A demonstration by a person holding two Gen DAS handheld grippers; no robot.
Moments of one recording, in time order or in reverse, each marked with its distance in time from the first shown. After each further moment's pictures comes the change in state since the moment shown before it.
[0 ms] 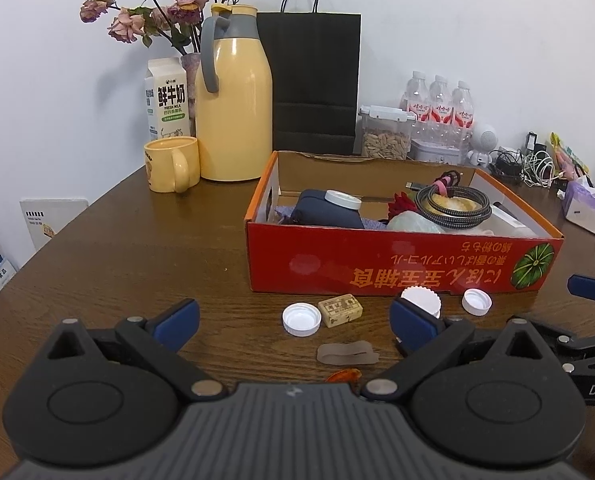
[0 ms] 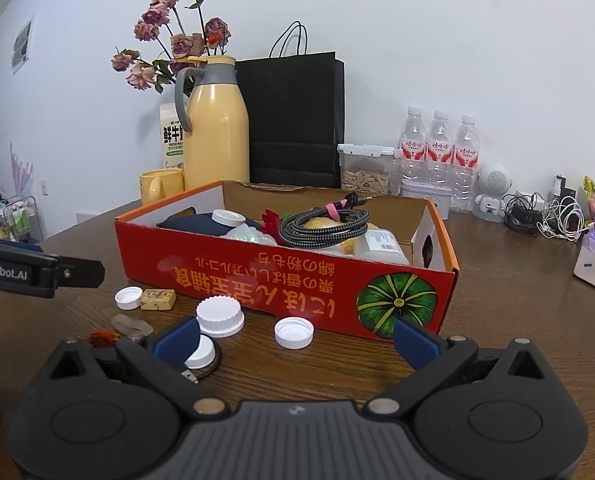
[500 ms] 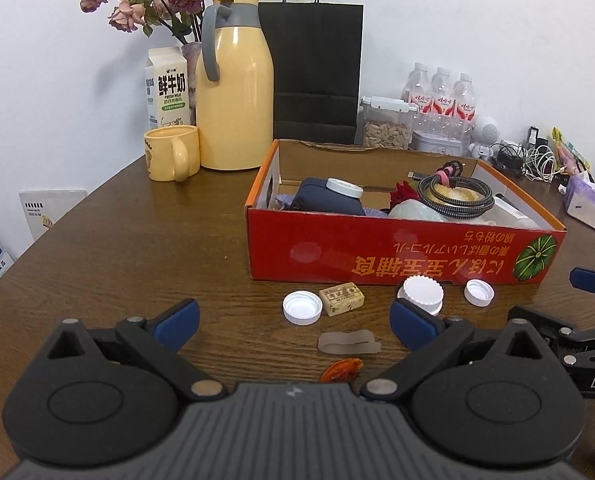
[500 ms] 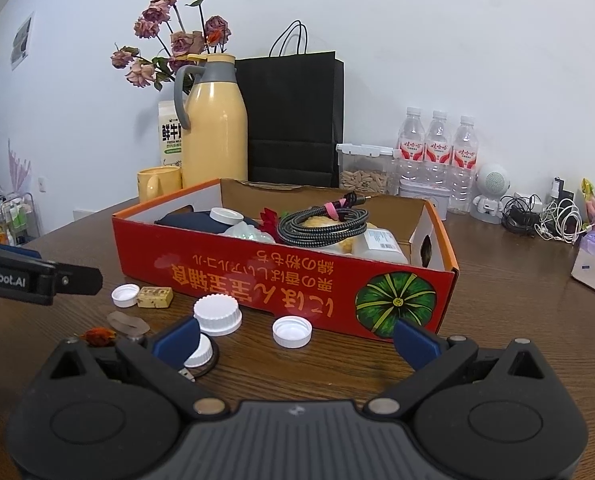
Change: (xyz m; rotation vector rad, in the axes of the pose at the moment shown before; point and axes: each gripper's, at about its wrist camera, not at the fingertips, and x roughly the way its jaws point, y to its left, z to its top) left arm 0.004 0.001 -0.004 -0.008 0.026 -0.001; right arm 0.001 0.001 -0.001 -0.008 0.000 -0.009
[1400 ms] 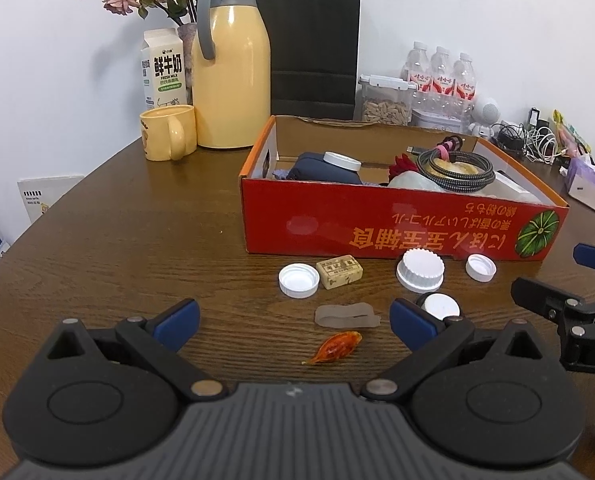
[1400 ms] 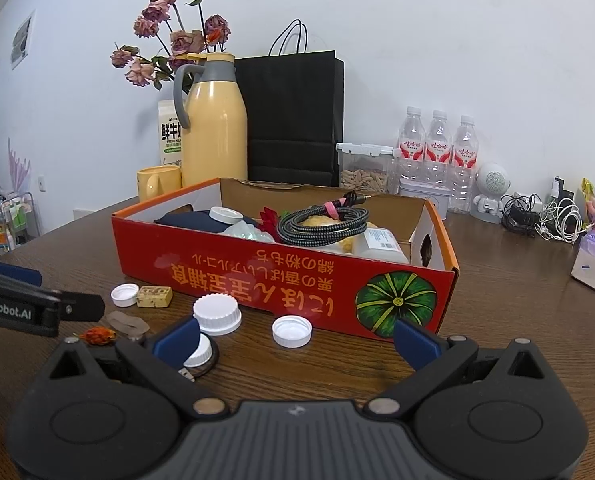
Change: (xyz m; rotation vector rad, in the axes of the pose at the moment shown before) left arm 0.005 -0.003 -0.010 0.012 0.052 0.001; right arm 0.000 0.000 -0.001 -0.001 -0.002 -0.001
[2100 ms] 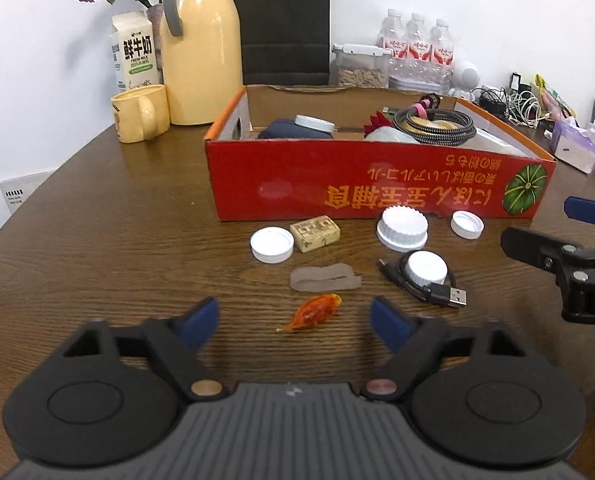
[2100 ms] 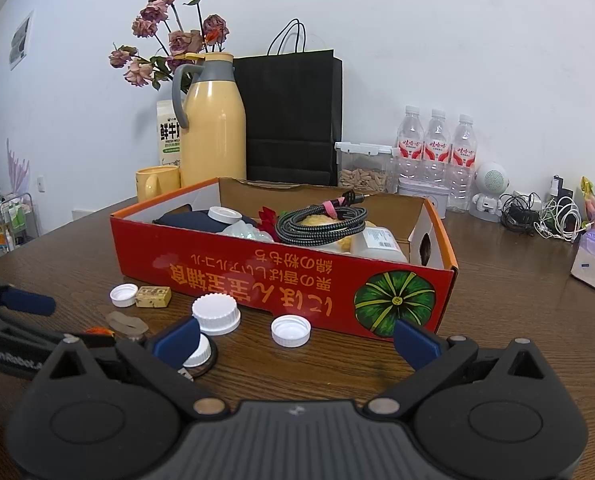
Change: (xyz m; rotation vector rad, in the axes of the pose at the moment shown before) left arm 0.013 -0.011 -0.014 0.064 0.071 -0.049; right arm 0.001 -0.001 0.000 0.003 0.003 0.001
